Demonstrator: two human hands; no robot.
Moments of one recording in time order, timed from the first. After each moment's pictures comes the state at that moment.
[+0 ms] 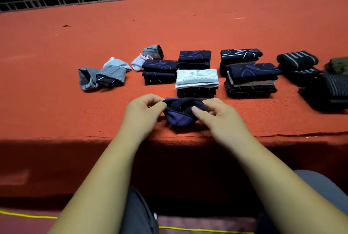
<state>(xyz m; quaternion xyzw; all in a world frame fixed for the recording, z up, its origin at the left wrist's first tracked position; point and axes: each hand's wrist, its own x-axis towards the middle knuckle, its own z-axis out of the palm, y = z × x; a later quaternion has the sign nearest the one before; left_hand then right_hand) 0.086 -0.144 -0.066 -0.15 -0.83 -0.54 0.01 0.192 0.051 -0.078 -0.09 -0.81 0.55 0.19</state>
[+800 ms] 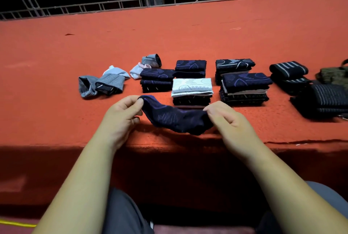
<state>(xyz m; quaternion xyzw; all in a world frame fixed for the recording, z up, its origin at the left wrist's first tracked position) 0.064 -0.181 -0.064 -0.14 -0.68 -0.71 -0.10 0.218 0.081 -0.069 0.03 -0.81 0.54 0.22</state>
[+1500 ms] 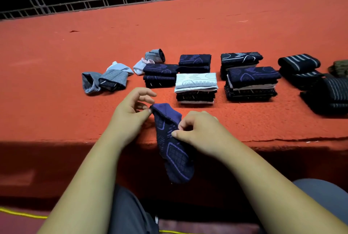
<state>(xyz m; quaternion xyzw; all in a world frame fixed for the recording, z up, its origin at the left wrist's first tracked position) 0.081 -0.177 -0.060 -0.27 -0.78 -0.57 0.02 0.179 0.034 -0.077 -0.02 -0.95 0.32 0.07</state>
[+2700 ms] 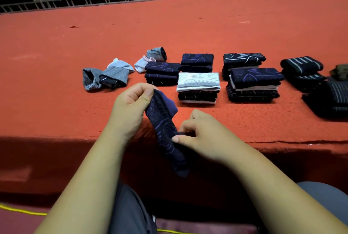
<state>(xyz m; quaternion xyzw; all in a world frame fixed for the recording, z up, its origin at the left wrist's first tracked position) 0.101 -0.163 -0.039 -0.27 -0.70 -0.66 0.03 0.186 0.041 -0.083 0.06 -0.95 0.29 0.04</state>
